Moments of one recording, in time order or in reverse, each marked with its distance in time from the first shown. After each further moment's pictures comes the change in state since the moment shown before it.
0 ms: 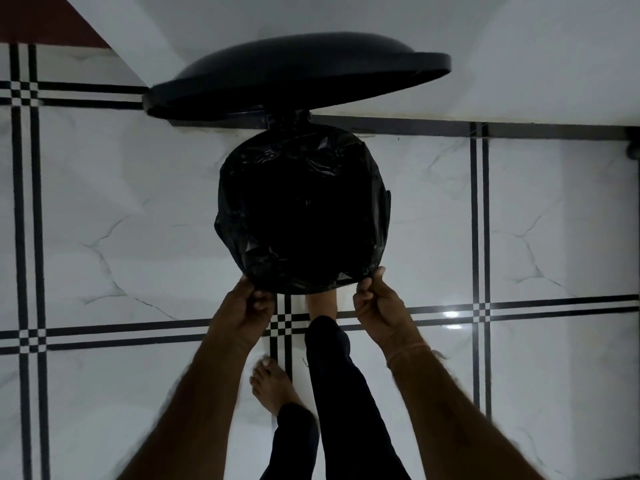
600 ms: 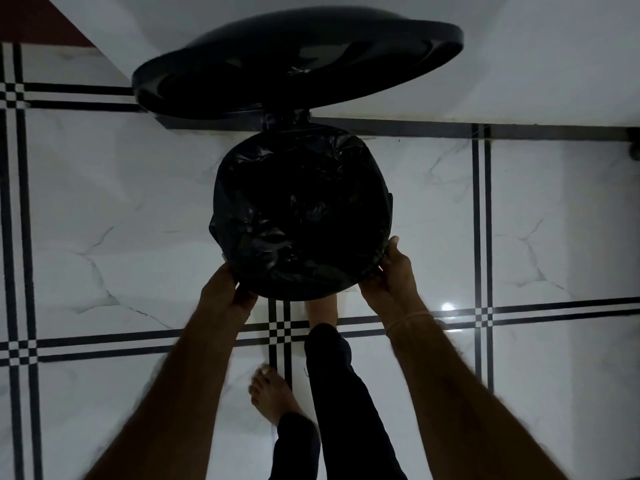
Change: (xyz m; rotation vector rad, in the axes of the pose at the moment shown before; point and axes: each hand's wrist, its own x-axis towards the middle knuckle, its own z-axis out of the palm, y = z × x) left_hand 0.019 0.035 0.031 0.194 0.304 0.108; right_hand 0.028 -0.029 0.045 -0.137 0.070 -0.084
